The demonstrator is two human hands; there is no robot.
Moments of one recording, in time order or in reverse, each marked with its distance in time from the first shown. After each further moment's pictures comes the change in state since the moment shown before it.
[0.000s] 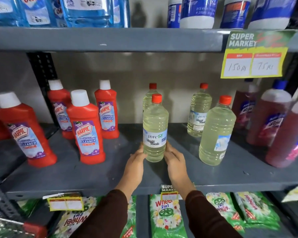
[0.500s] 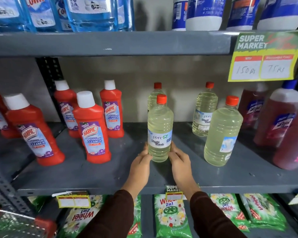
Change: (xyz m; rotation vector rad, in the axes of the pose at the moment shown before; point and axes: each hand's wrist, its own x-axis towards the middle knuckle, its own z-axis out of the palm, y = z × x) left_hand -0.037 0.032 0.010 0.032 0.021 0.046; right_hand -0.007 -0.010 0.000 -0.153 0.058 0.064
